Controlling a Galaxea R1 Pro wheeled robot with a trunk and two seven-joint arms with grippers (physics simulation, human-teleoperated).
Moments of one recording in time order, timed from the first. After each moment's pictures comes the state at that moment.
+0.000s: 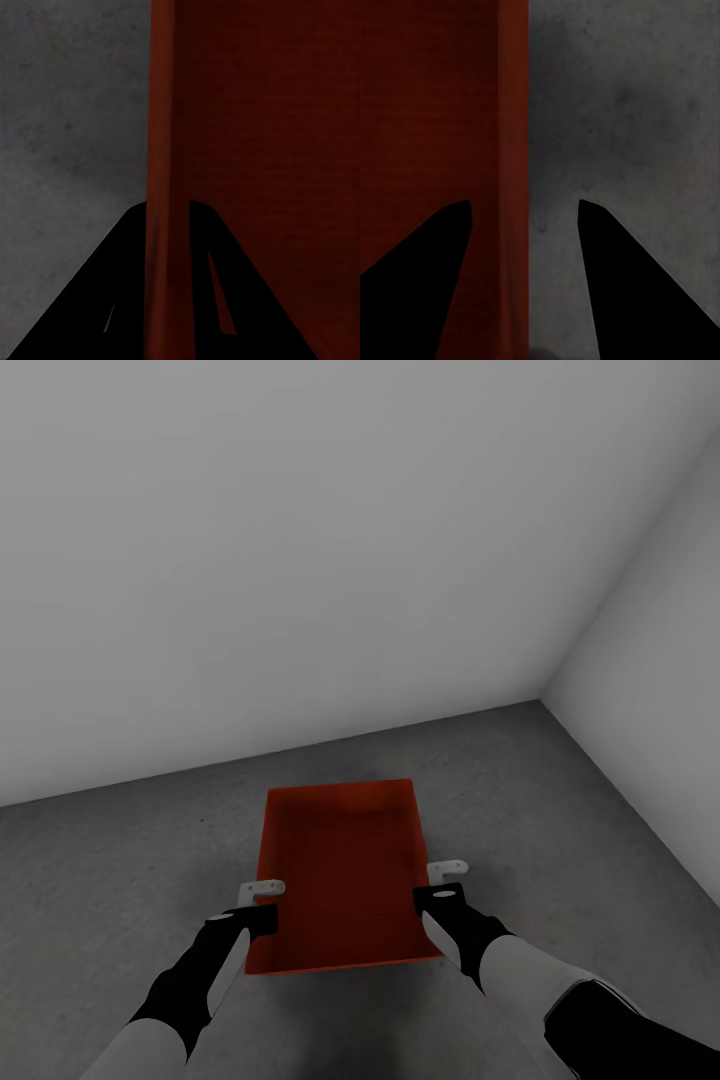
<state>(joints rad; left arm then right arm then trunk) -0.54 -0.04 -0.06 -0.77 0.18 0.44 0.15 -0.86 0.13 0.56 -0.21 -0.44 0.18 -0.34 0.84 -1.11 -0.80</state>
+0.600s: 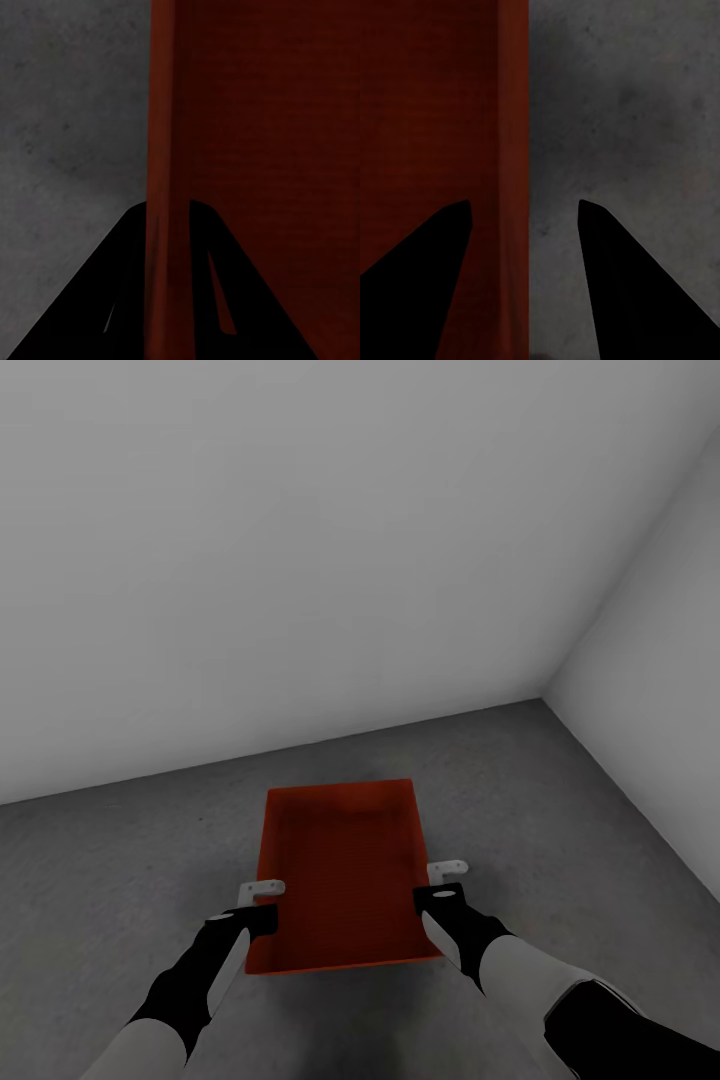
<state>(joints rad) -0.54 -0.04 -0.06 -0.77 0.18 0.44 0.15 -0.86 0.13 0.56 -0.21 -0.43 0.18 -0.34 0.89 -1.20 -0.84</state>
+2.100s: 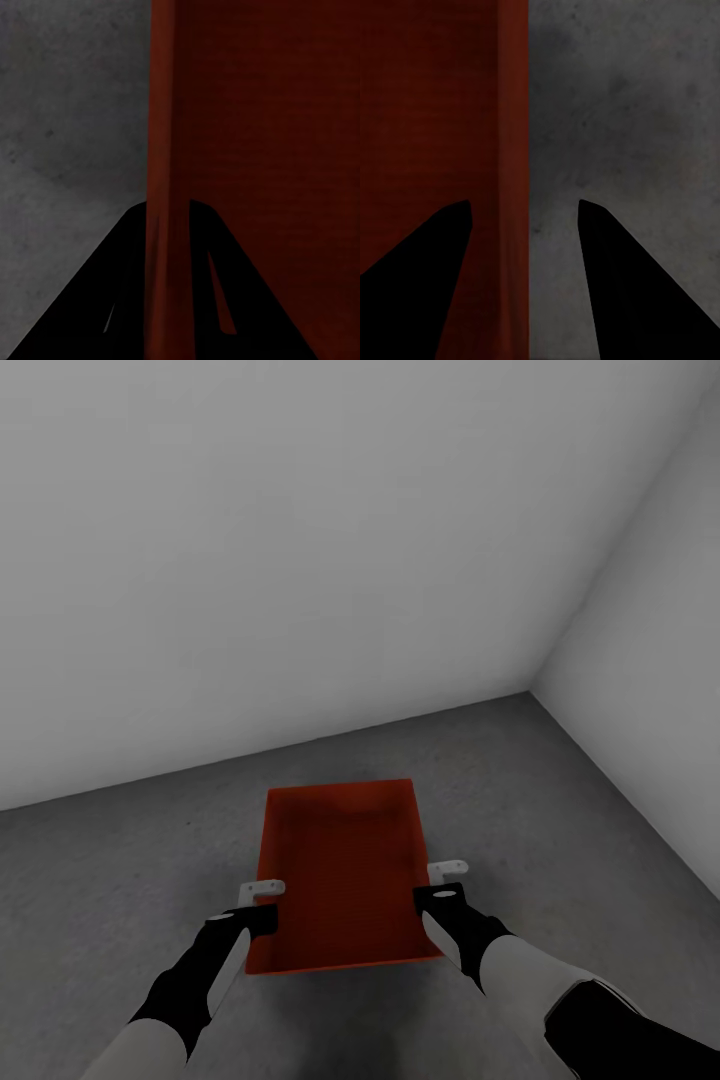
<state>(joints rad) -0.54 -0.04 -0.07 -0.77 0.19 0.44 0.15 -0.86 0.13 0.57 -0.21 -0.44 0.18 -0.34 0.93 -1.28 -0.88</state>
